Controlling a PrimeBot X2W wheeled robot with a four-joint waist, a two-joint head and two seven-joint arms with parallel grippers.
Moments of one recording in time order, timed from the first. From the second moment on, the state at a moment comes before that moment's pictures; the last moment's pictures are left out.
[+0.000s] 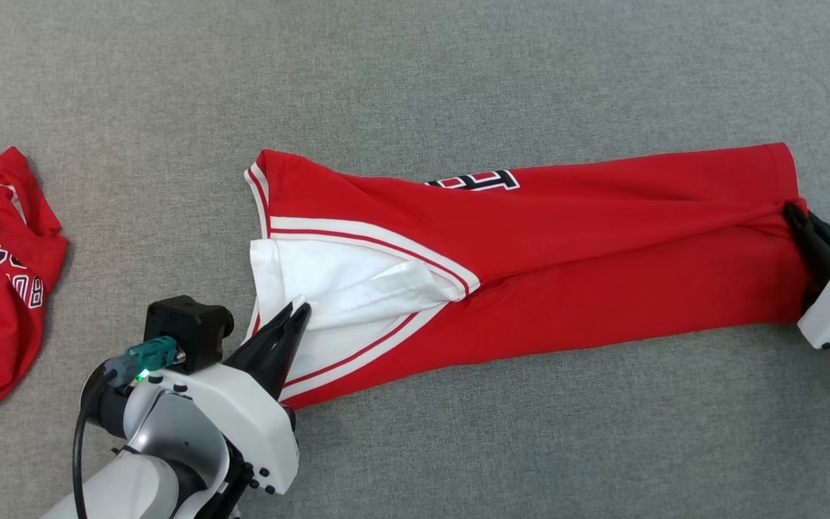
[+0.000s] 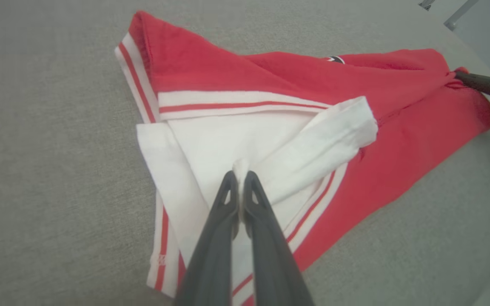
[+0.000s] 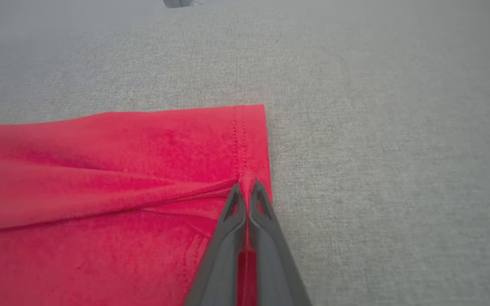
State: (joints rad) left arm -0.34 0.60 -0.72 -0.30 -0.81 0.39 0.25; right arm -0.58 -0.55 0.42 0.58 0.79 0.13 0.02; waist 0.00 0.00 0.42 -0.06
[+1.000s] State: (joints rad) left arm -0.21 0.43 -0.61 -0.02 -0.75 0.48 -0.20; right arm -0.26 -0.33 0.11 0.32 0.41 0.13 -0.08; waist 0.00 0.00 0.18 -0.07
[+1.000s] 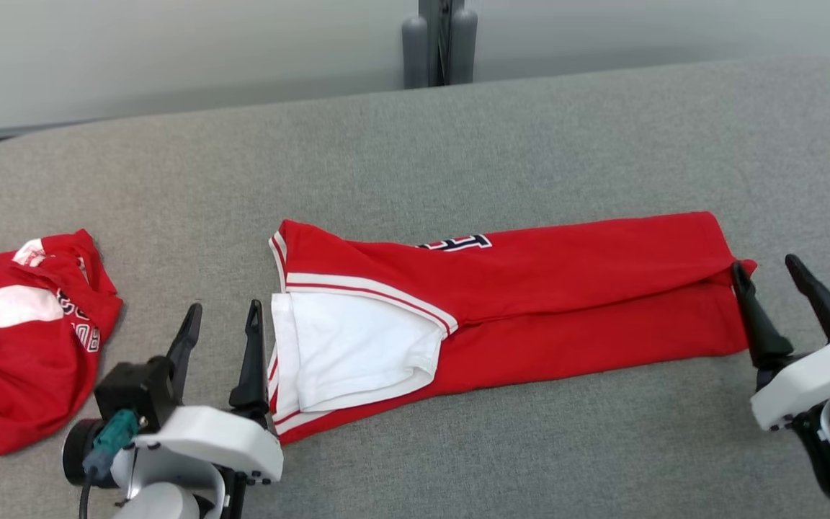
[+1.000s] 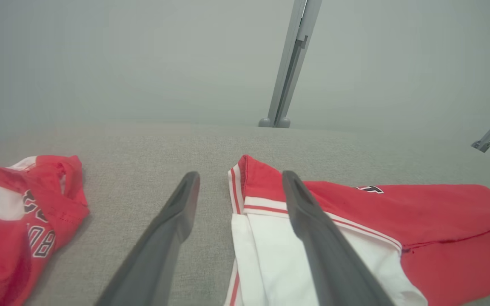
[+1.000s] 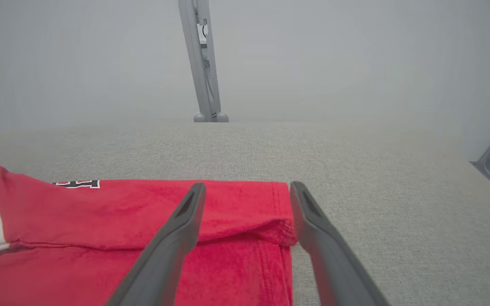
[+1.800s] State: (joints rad) left arm 0.08 0.26 -0.47 -0.02 -0.49 0.35 -0.26; right arm -0.03 -0.16 0.07 0.38 0.23 0.13 -0.26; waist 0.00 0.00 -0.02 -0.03
